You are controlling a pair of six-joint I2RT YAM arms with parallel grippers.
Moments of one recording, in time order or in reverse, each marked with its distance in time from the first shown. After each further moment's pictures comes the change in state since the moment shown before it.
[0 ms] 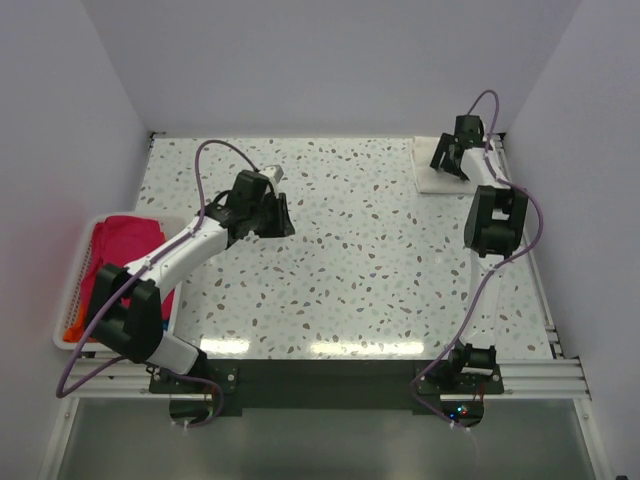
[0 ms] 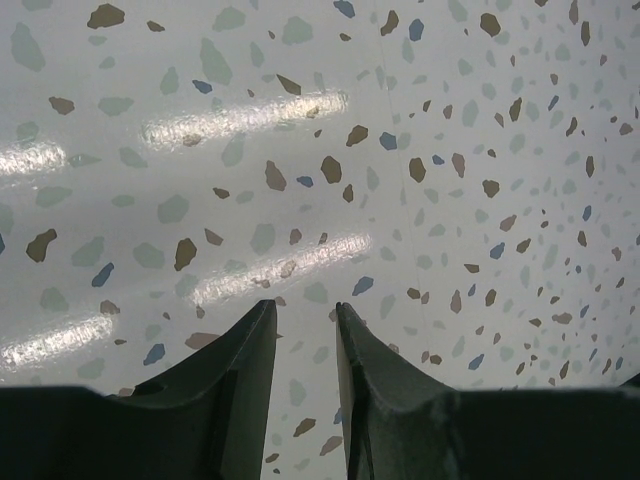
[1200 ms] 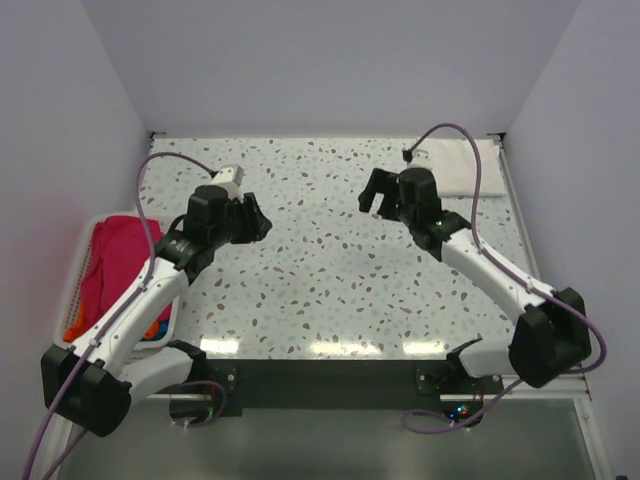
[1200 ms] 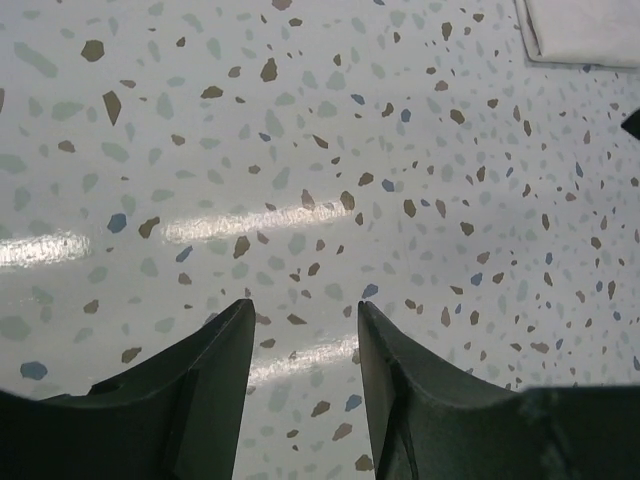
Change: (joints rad) left arm 0.058 -0.366 -0.128 0.001 -0.090 -0.010; right arm 0.517 -1.001 -0.981 0.336 0.003 0.254
